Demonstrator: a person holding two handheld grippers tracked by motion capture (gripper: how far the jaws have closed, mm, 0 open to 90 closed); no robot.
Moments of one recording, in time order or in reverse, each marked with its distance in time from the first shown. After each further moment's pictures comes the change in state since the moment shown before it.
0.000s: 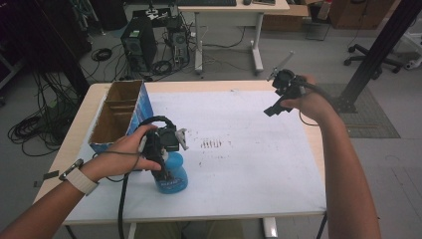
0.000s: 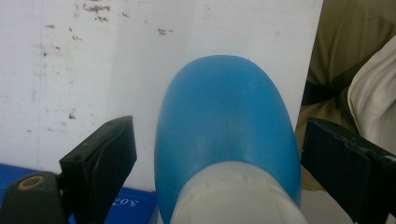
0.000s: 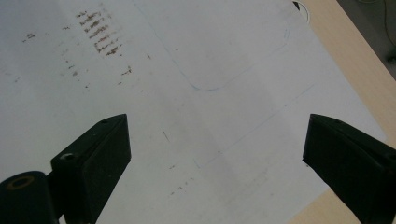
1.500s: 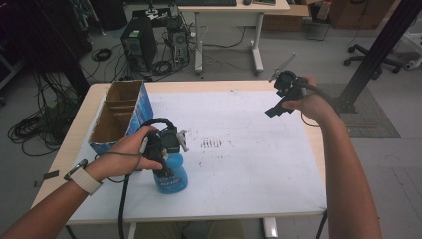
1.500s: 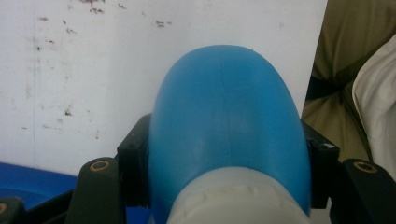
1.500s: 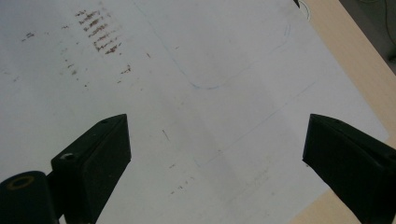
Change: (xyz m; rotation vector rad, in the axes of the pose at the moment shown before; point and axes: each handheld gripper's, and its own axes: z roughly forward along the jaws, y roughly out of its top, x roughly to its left) left arm 0.000 -0.001 0.007 0.021 0.005 0.002; right arm -0.001 -0.004 0.001 -0.009 0.002 0.007
